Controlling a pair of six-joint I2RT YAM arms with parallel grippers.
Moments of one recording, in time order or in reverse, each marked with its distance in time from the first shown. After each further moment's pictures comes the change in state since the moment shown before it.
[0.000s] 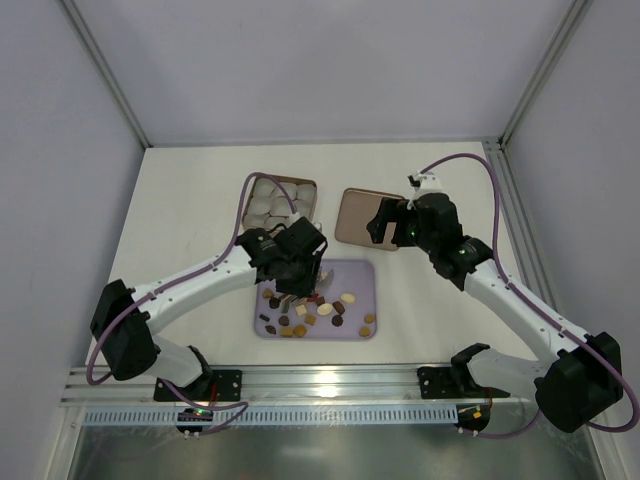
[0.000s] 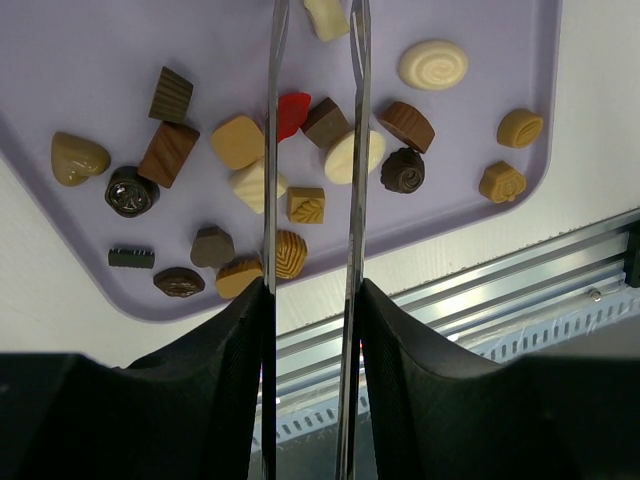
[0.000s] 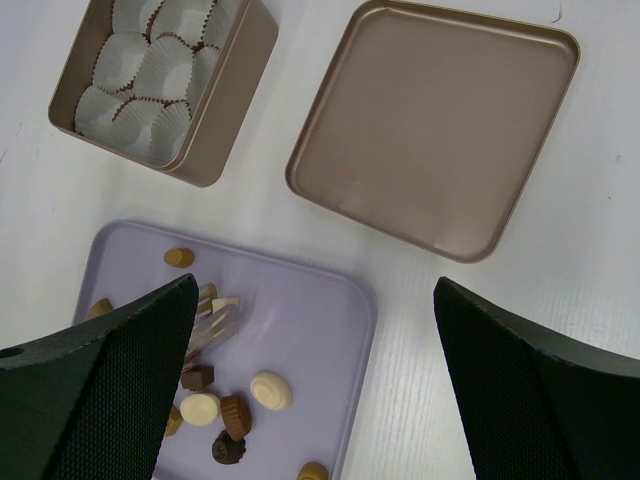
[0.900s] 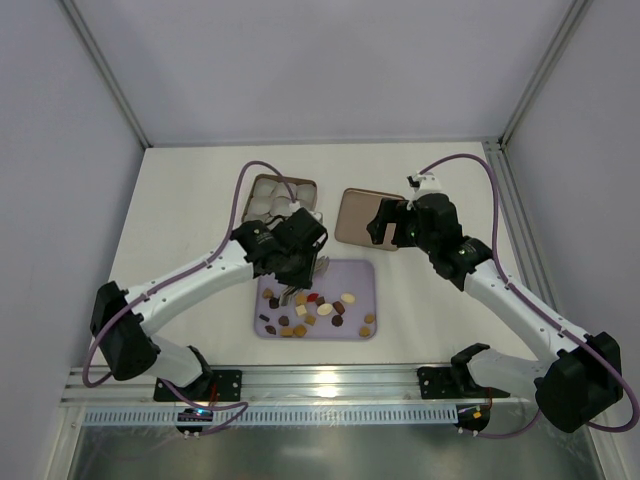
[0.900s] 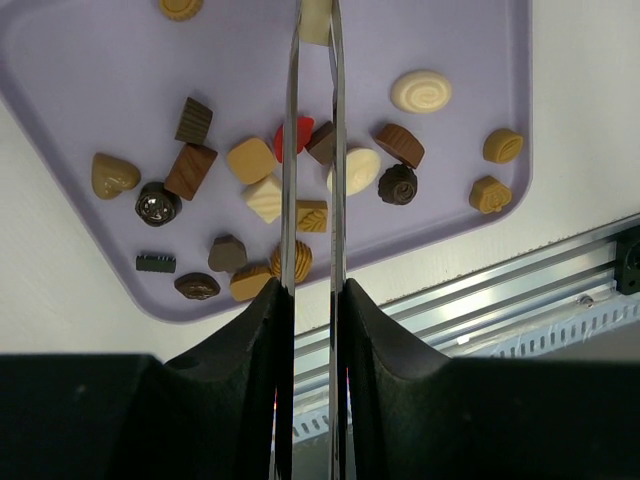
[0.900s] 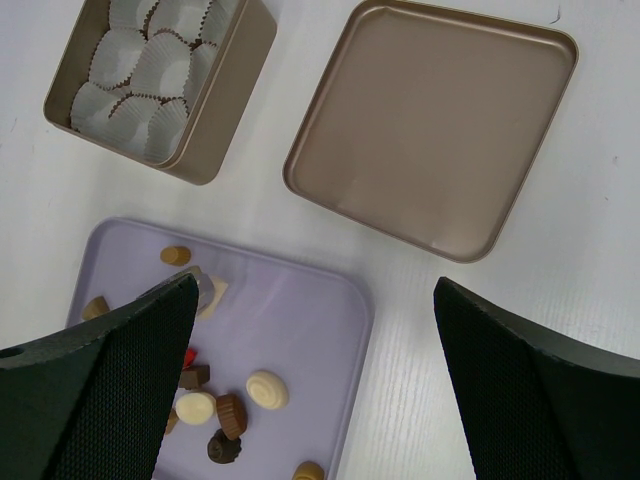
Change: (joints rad) left arm 0.000 0.000 0.082 -0.051 -0.043 0.029; right arm 0.000 0.000 -0.004 0.000 0.000 -0.010
